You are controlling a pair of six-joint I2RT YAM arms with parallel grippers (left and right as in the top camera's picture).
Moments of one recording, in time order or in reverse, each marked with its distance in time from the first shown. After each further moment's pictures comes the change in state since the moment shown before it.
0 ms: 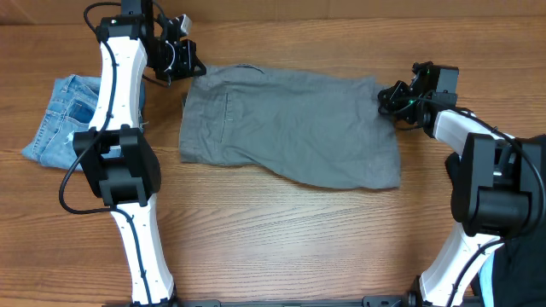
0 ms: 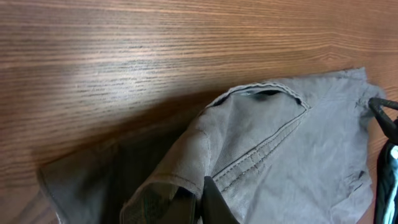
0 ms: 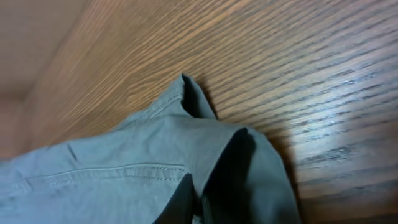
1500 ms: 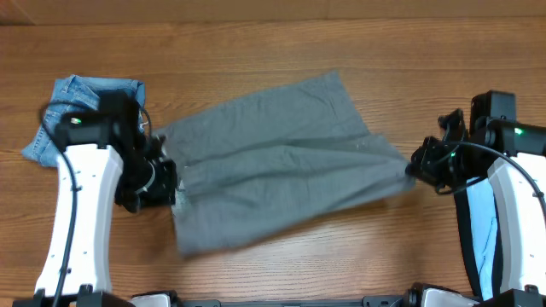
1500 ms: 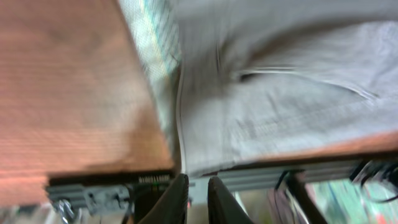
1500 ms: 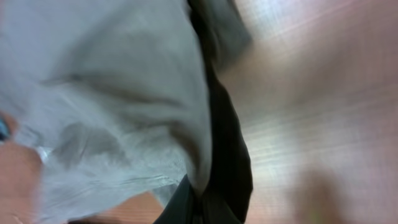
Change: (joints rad) left arm 0.009 -0.950 -1.035 -0.391 -0.367 -0.008; right arm -0.060 -0.681 -0.029 -1.288 0.103 -0.284
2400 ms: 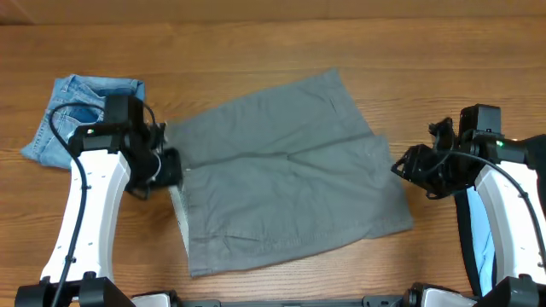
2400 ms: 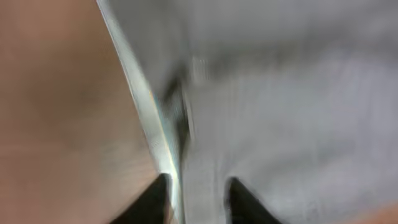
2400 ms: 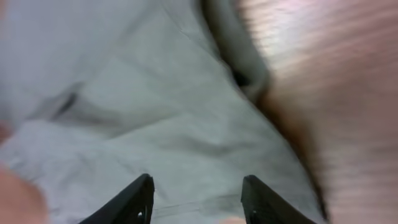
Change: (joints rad) left arm 0.013 0.003 -0.119 0.468 -0.014 -0.045; right arm 0.007 -0.001 -0.169 0.286 -0.066 -0.035
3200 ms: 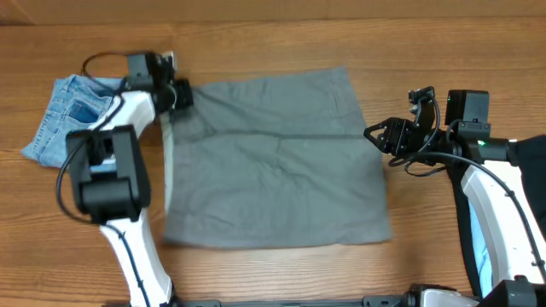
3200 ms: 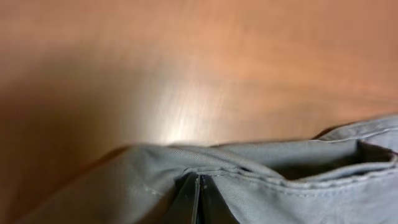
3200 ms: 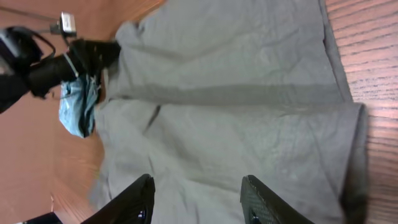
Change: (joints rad) left arm 0.003 0.820 0.396 0.850 0.166 -0.089; right arm 0.098 0.000 -0.006 0.345 -0.247 0.058
